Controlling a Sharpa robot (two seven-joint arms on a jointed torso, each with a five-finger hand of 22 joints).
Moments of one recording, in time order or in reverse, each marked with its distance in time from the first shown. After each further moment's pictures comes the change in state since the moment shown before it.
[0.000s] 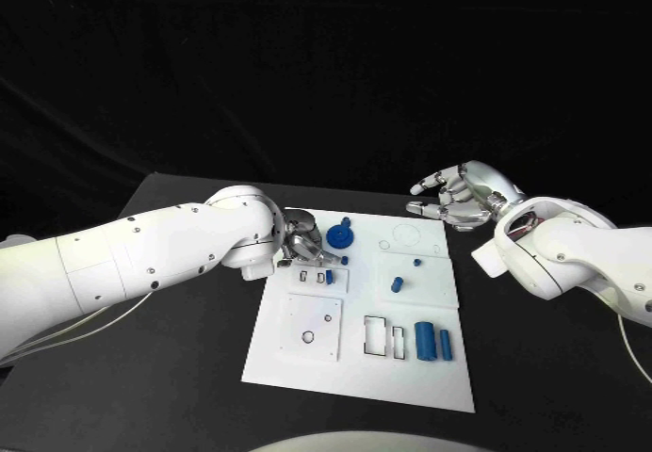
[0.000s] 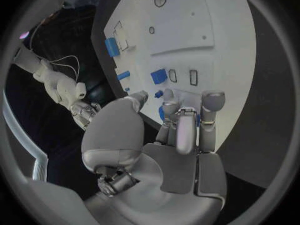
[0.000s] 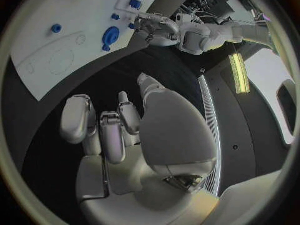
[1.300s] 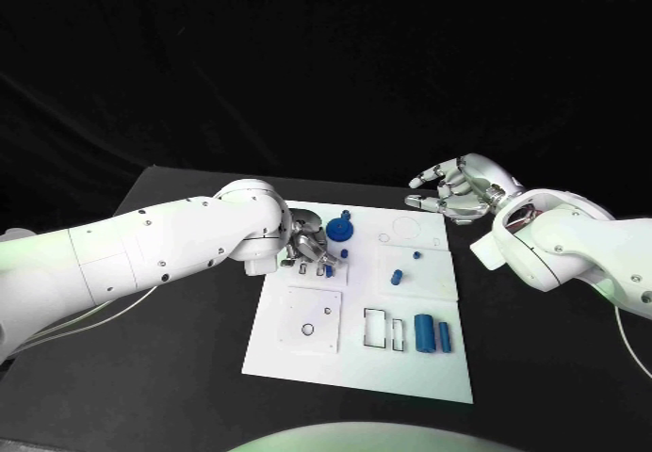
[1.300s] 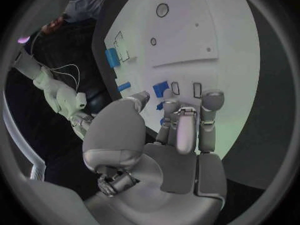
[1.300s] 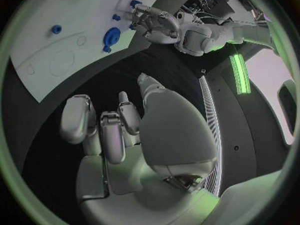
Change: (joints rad) left arm -0.001 0.036 -0.007 -0.022 -0.008 0.086 -0.015; left_hand 0.024 0.024 -0.001 0.001 0.000 -0.011 -0.003 0.009 0.013 -0.020 0.002 -0.013 -0.019 0.000 0.000 -0.001 0.000 0.000 -0.007 0.000 -0.001 -0.002; right arm -0.001 0.008 -0.001 -0.008 -0.002 0.004 -0.006; right_hand 0.000 0.000 0.000 0.000 0.004 0.000 0.000 0.000 0.001 0.000 0.000 0.000 -0.001 0.000 0.000 0.000 0.000 0.000 0.000 0.000 0.000 -0.002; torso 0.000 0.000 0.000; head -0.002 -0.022
